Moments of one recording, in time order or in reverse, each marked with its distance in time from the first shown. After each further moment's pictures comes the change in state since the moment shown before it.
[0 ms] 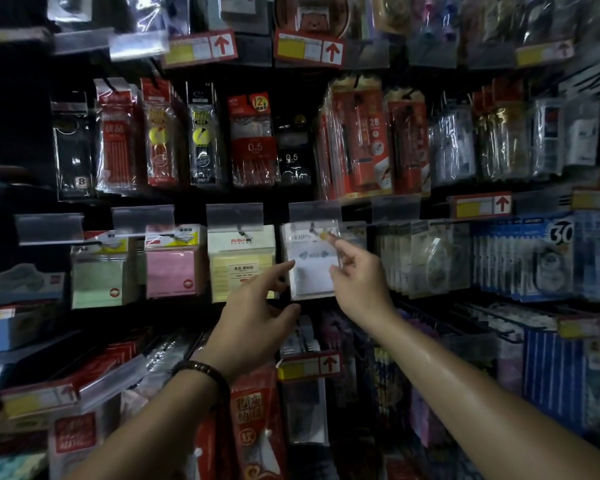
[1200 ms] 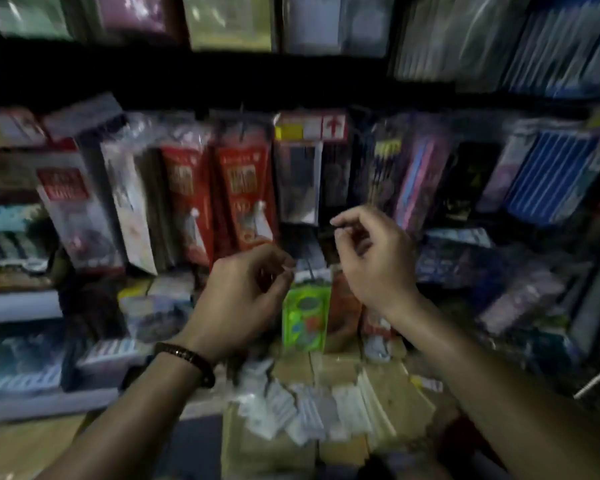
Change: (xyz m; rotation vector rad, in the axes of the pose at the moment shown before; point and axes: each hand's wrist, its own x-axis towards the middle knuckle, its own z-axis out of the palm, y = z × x) left_hand -0.243 -0.066 0.078 0.078 -0.125 -0.110; right_hand -0.268 0.071 -0.023 -0.406 -0.125 -0.094
